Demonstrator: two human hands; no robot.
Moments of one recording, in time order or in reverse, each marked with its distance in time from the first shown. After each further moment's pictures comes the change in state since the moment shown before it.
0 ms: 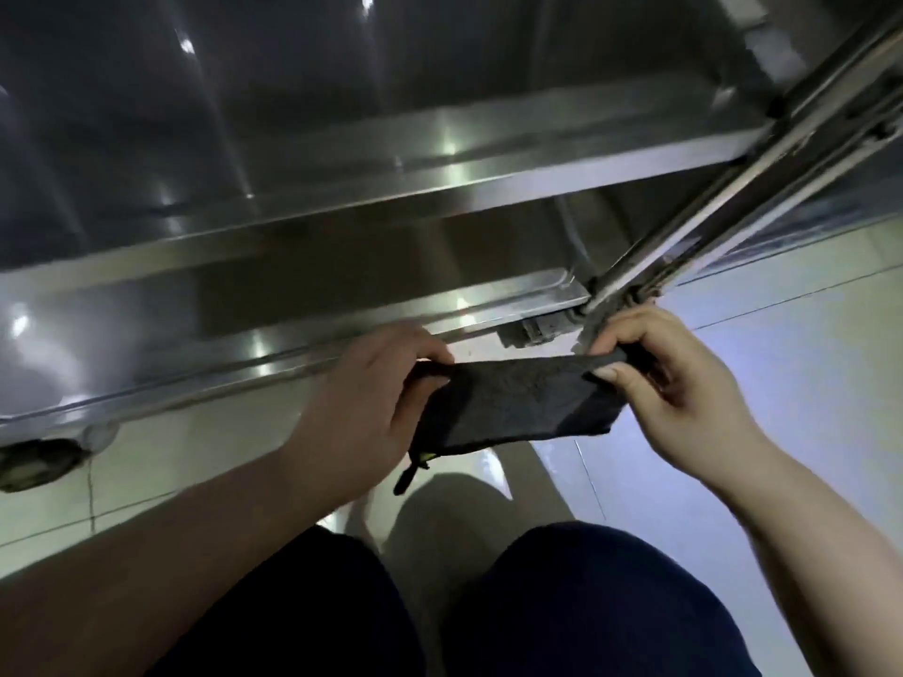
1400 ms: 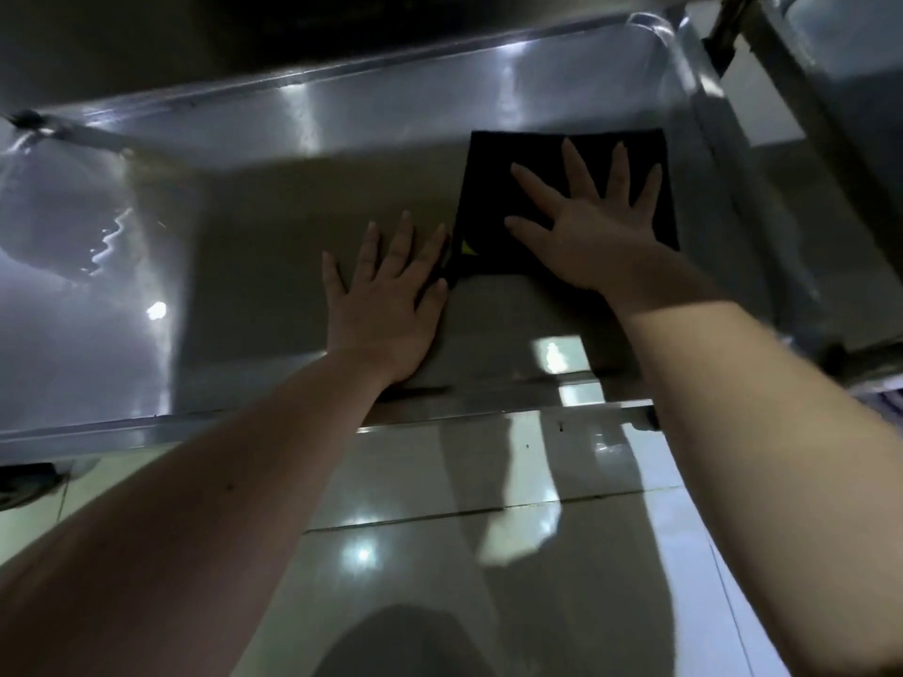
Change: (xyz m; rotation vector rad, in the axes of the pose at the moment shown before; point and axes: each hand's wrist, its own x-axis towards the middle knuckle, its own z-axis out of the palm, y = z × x) left_hand 0.130 -0.254 0.103 0.673 -0.004 -0.490; right_hand 0.261 0.200 0.196 -0.748 -0.337 0.248
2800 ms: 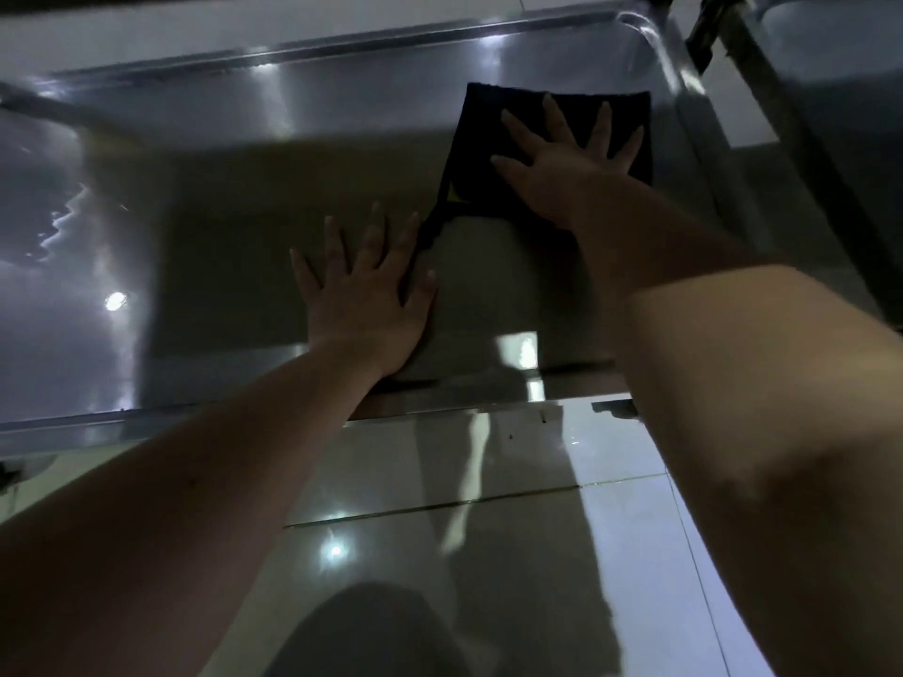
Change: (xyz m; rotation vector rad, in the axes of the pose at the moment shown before) left_hand -0.004 -0.001 0.005 0.004 0.028 -0.090; right_hand 0.056 -0.003 -0.006 0.006 -0.026 0.082
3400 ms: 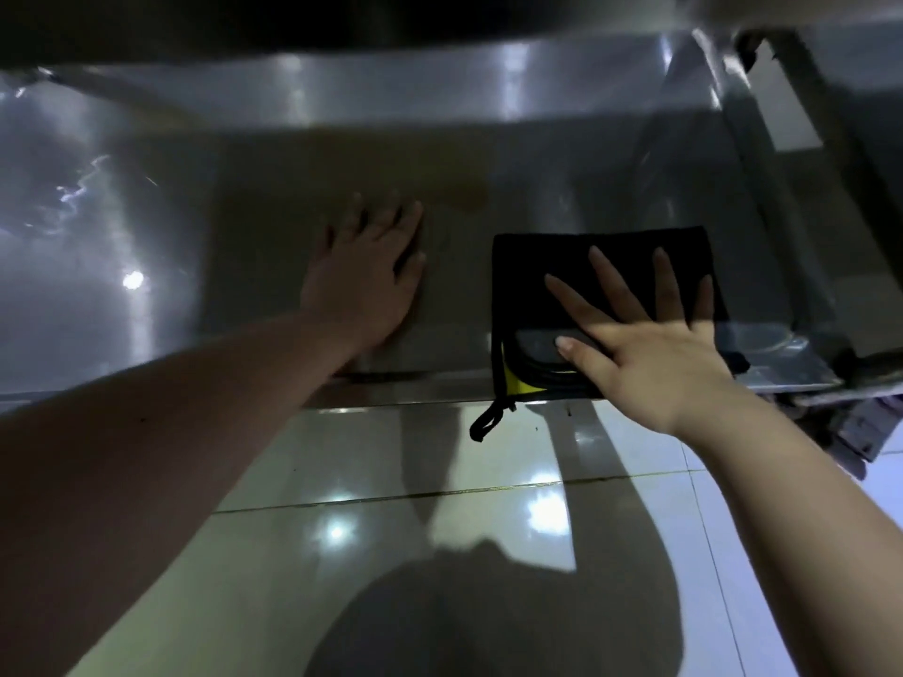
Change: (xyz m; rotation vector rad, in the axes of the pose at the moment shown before) left_hand 0.008 -0.049 -0.020 -0.048 -0.006 0.114; right_hand -0.180 0.021 0.030 -0.082 -0.112 -0.182
